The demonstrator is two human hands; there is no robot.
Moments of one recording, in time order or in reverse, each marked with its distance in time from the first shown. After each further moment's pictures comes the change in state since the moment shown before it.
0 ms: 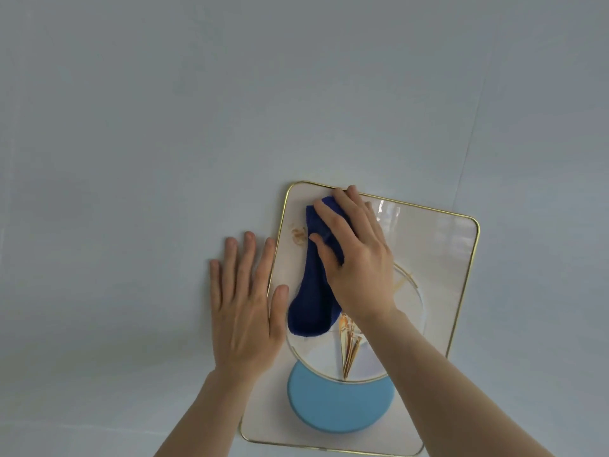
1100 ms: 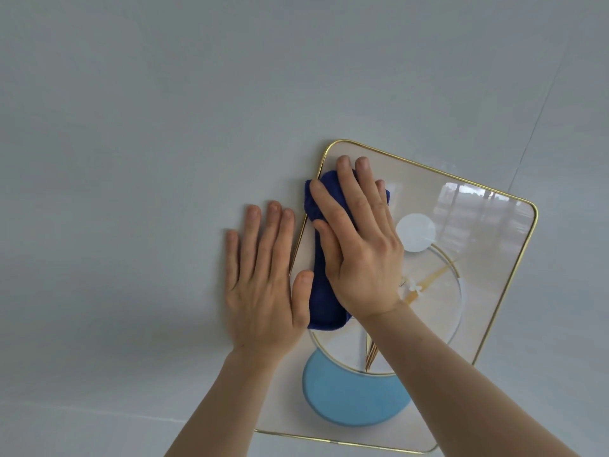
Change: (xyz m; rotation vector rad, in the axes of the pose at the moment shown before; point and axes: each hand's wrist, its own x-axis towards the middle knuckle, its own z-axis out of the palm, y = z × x) left_hand -0.001 -0.007 0.022 -0.019 0.148 0.027; right_hand -0.015 -0.019 0.042 -0.076 0.066 -0.202
